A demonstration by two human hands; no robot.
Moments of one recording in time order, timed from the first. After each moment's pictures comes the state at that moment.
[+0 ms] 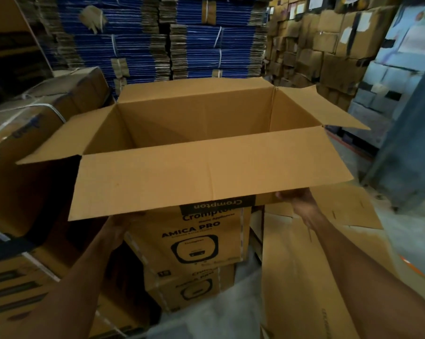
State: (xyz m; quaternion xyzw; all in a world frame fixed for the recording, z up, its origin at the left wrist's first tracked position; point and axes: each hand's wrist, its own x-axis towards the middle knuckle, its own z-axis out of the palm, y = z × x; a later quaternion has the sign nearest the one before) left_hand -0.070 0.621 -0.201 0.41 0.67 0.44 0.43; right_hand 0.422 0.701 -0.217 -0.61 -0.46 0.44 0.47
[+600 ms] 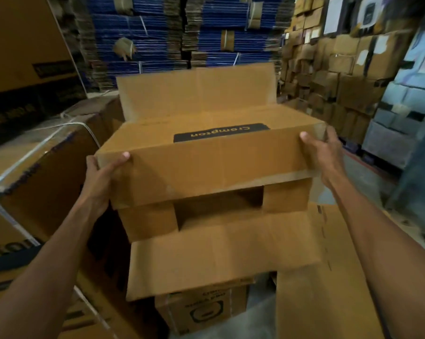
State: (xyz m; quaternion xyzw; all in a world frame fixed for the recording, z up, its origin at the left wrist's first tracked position) left_hand -0.061 0.617 -0.028 0.40 0.59 0.63 0.31; right_hand 0.415 0.770 -0.068 -0.56 -0.48 0.31 0.60
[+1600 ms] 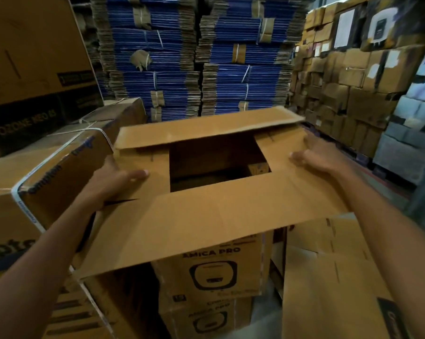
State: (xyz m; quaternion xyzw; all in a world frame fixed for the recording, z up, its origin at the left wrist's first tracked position) left_hand -0.078 0.609 0.004 0.46 0.79 0.35 0.20; right_hand 0.376 0.746 0.000 -0.67 -0.67 0.16 0.27
